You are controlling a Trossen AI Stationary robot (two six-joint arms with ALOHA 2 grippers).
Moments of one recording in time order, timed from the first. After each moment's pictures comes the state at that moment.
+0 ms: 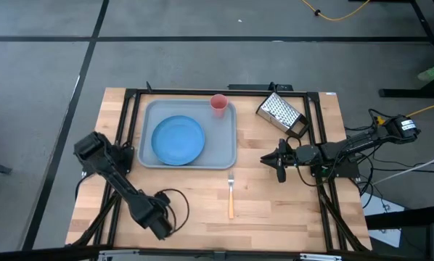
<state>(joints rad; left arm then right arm) -0.81 1.82 1.16 -0.99 0.15 -1.58 0.21 0.88 0.09 0.42 0.26 0.47</state>
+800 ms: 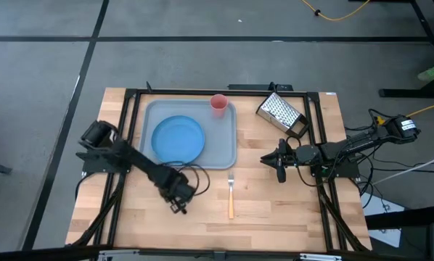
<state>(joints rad) -0.43 1.77 1.00 -0.76 0.10 -1.14 0.21 0.88 0.09 0.42 0.26 0.44</state>
